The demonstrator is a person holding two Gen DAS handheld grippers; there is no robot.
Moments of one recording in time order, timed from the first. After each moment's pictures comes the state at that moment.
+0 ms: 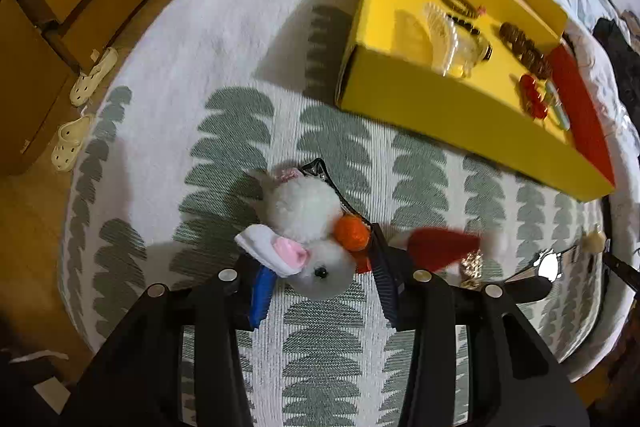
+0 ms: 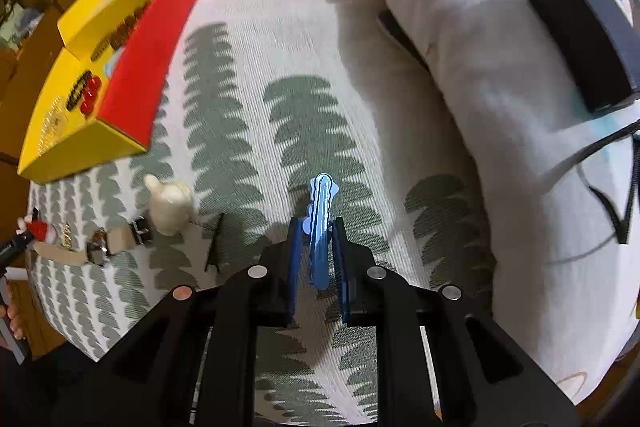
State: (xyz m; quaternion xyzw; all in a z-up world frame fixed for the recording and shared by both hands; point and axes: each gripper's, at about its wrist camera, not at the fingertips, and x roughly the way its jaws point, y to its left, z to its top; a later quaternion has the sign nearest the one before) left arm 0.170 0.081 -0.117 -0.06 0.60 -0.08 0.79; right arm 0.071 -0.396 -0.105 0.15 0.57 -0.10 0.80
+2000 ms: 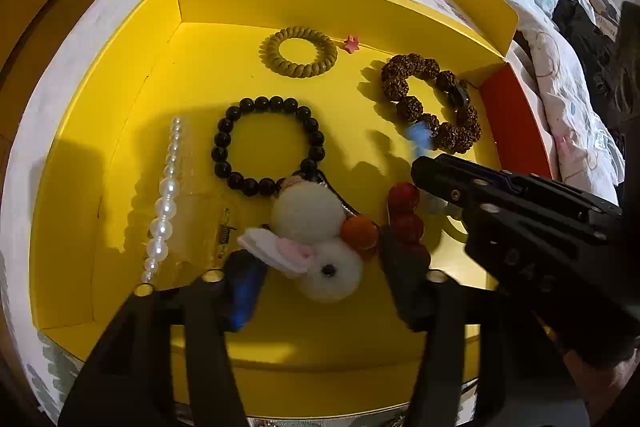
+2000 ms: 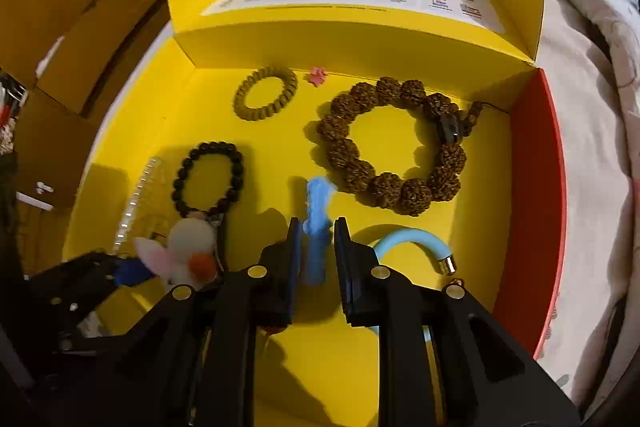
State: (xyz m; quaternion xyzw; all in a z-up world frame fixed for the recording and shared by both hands) left arm 0.273 -0.086 -0.111 -0.04 0.59 -0.16 0.79; right arm 0.316 -0.219 -0.108 0.05 0.56 0.08 0.82
